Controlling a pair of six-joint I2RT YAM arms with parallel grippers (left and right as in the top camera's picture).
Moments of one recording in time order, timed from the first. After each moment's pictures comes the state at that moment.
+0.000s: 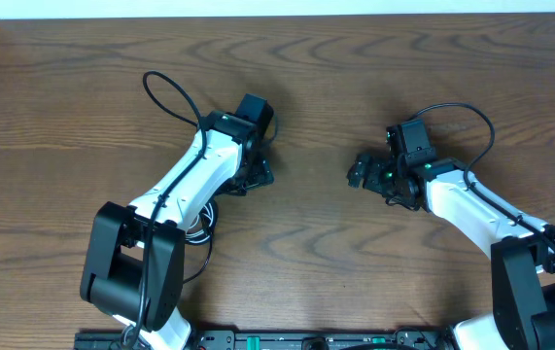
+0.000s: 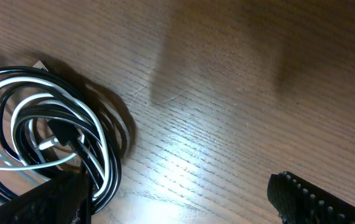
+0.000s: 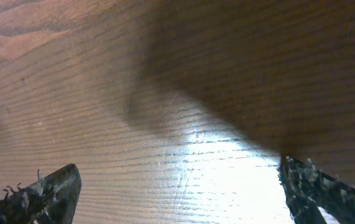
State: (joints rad) left arm -0.40 1.80 1.26 -1.04 -0.16 -0.75; right arm 0.29 1.66 0.86 -0.36 -0.18 0.64
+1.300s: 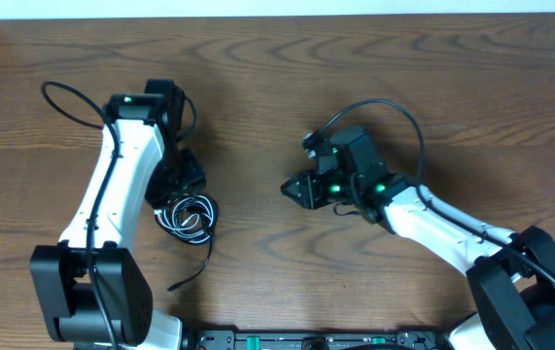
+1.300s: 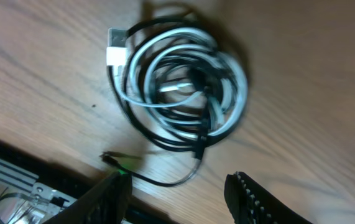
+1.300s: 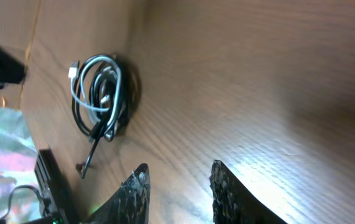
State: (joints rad) left arm -0.05 1.67 1.35 -1.38 -0.03 -0.59; right arm 0.58 1.66 0.86 -0.01 -0.56 0.49
